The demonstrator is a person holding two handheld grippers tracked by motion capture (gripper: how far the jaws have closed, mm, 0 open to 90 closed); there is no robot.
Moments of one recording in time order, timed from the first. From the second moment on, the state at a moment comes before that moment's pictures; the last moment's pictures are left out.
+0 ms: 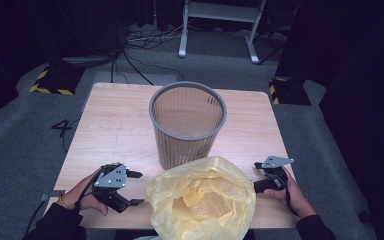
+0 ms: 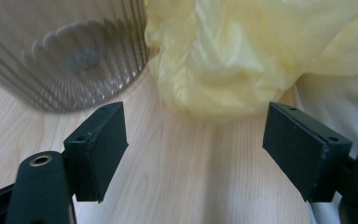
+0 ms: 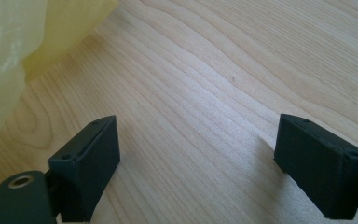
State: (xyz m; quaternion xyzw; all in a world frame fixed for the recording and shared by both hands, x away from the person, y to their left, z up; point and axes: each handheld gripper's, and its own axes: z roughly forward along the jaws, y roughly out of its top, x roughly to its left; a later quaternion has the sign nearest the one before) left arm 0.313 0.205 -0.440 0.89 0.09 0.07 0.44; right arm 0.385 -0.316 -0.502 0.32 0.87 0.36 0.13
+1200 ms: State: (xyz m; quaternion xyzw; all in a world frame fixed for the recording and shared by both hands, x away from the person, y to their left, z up) left arm 0.325 0.145 -0.472 0.91 0.08 0.10 0.39; right arm 0.382 -0.318 -0.488 0.31 0.87 0.35 0.15
